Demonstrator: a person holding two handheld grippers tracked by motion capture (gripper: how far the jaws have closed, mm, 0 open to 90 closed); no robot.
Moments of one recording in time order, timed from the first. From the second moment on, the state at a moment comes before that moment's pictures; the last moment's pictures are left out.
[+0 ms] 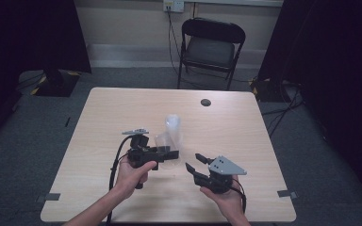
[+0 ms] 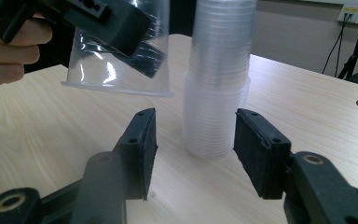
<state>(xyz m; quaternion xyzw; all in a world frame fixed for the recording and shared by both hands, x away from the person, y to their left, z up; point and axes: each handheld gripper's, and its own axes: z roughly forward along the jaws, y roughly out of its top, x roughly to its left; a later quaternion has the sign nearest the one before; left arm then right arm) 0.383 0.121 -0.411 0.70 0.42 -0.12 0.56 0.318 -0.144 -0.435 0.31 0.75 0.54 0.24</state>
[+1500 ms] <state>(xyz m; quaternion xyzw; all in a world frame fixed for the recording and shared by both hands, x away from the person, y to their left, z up) 0.369 0.095 -0.423 0.67 0.40 -0.25 0.57 0.312 -0.122 -0.441 0.25 0.71 0.60 0.28</state>
